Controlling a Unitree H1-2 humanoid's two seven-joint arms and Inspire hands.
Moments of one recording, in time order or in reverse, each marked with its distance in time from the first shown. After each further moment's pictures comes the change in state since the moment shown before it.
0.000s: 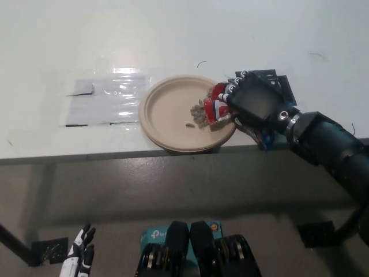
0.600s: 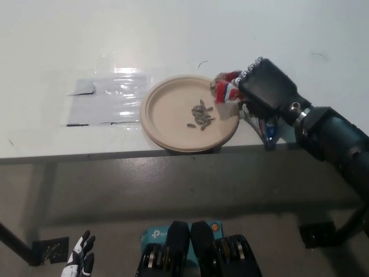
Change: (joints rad) left_arm 0.031 0.000 0.000 -0.004 0.011 0.000 0.000; right_arm 0.001 -0.020 -0.141 0.008 0.016 -0.005 -0.033
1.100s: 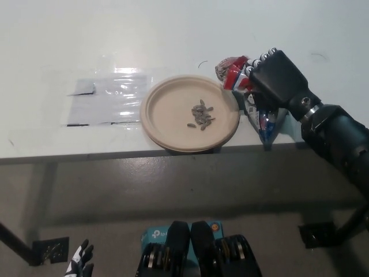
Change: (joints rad) left_arm 0.038 0.000 0.000 -0.003 0.002 -0.001 0.000; right_arm 0.003 -0.007 -0.066 0.016 0.024 -0.037 -0.035
